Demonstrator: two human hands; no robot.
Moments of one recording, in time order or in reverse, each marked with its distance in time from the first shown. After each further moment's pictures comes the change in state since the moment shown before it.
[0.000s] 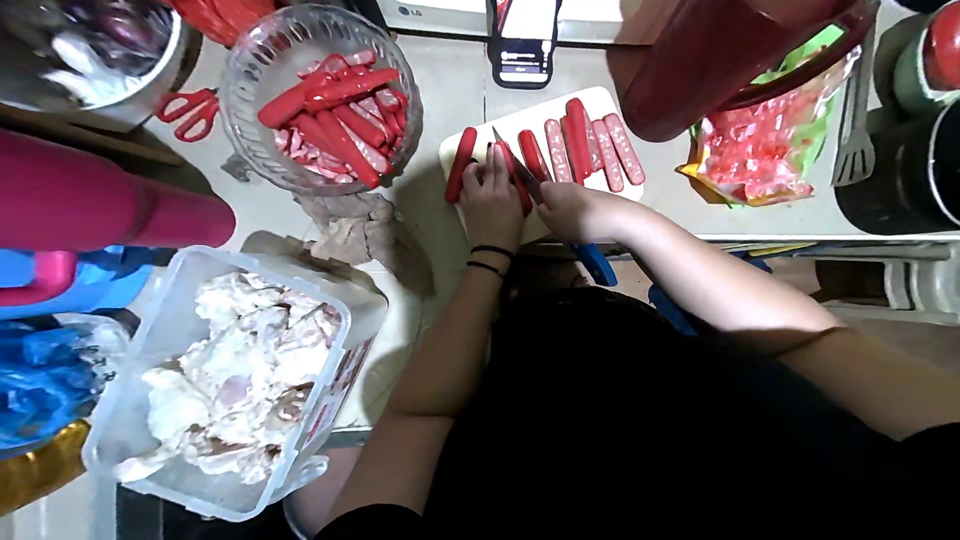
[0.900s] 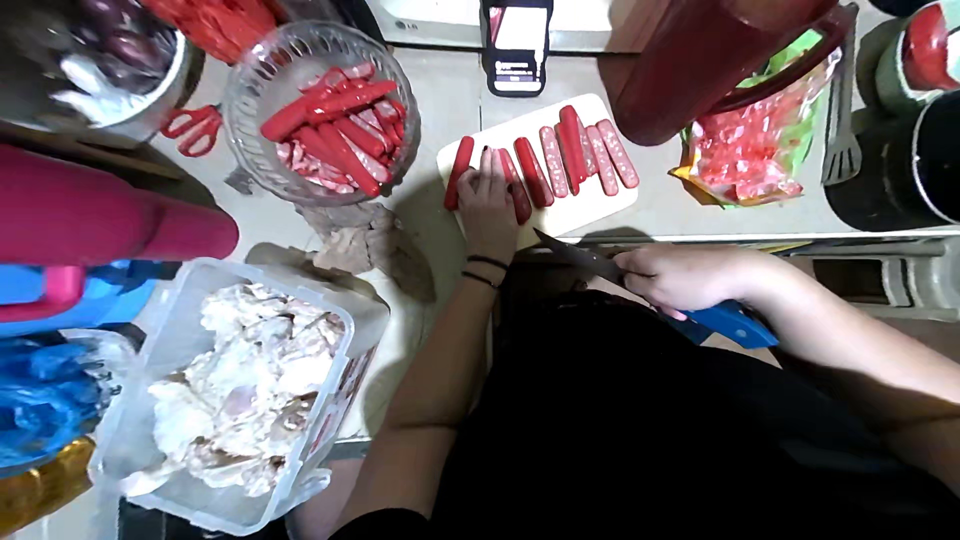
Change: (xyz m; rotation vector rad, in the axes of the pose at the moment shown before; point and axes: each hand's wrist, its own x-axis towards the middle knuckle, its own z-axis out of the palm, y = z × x) left_hand -0.003 -0.009 -0.007 -0.121 0.097 0.140; right_hand -0.100 0.070 0.010 0.089 -0.226 0.014
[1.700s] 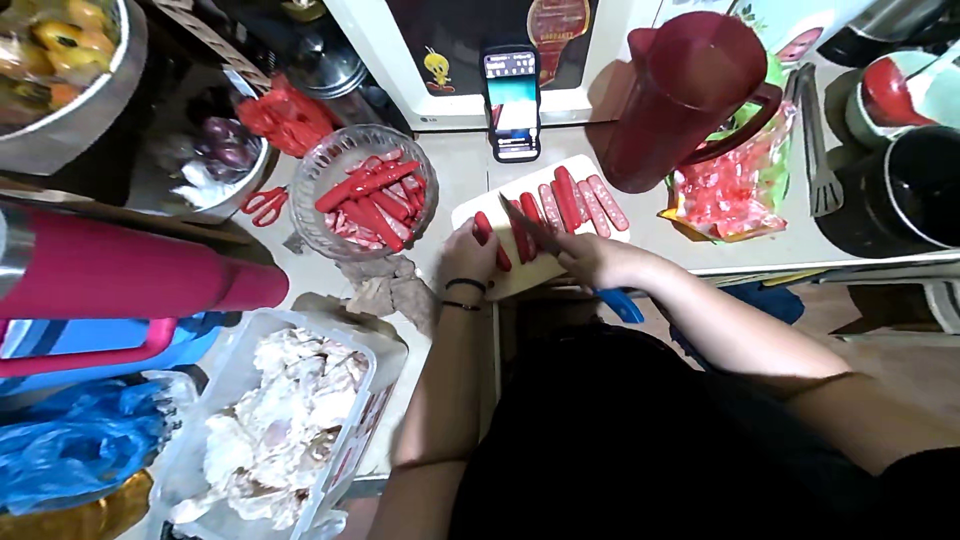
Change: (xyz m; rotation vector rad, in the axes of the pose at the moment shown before) left_hand 0.034 -0.003 -0.057 -0.168 -0.322 -0.508; right_hand 0.065 -0.035 -0.028 0.044 0.285 -0.177
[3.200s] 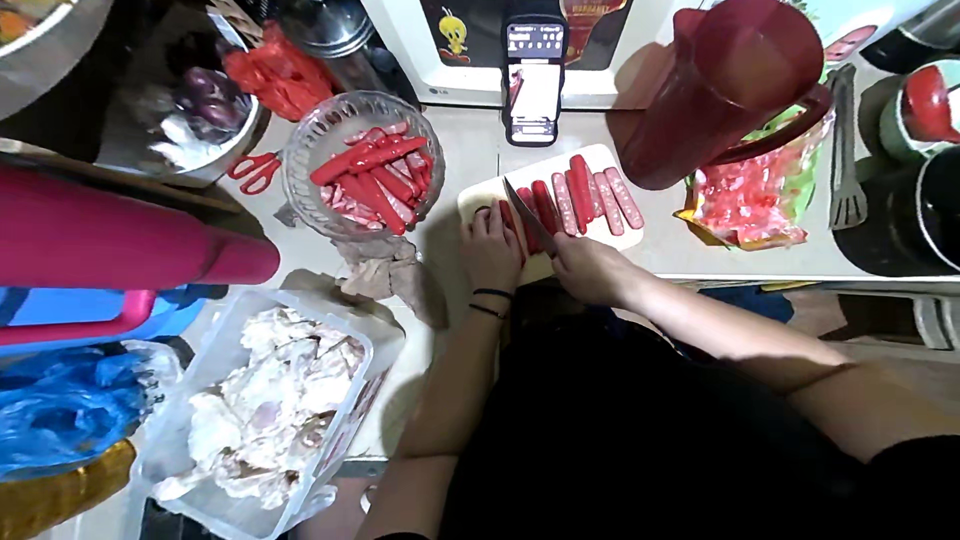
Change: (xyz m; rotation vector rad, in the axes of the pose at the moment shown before) left_hand -0.026 -0.010 0.044 0.226 0.223 0.232; right_hand 0.007 -0.021 0.031 -0.199 0.133 0.080
